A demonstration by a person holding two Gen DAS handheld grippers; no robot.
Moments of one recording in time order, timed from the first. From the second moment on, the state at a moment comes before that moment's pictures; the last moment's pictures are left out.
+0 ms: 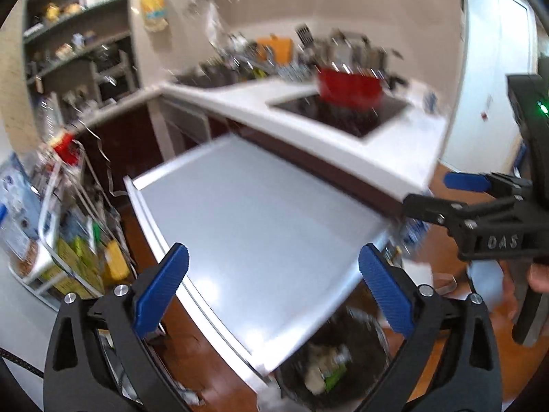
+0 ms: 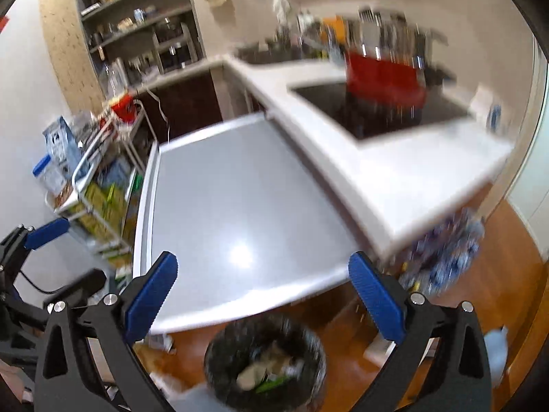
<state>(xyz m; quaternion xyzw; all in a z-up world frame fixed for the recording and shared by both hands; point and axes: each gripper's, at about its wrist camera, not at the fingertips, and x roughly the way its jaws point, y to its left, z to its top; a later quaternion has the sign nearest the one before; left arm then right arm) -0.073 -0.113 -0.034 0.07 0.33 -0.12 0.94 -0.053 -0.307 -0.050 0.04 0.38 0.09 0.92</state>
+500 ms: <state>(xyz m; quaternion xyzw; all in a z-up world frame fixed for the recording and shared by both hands) -0.013 -0.072 0.025 0.03 0.24 -0.04 0.97 -0.010 -0.272 0.040 0.01 0.26 0.09 0.96</state>
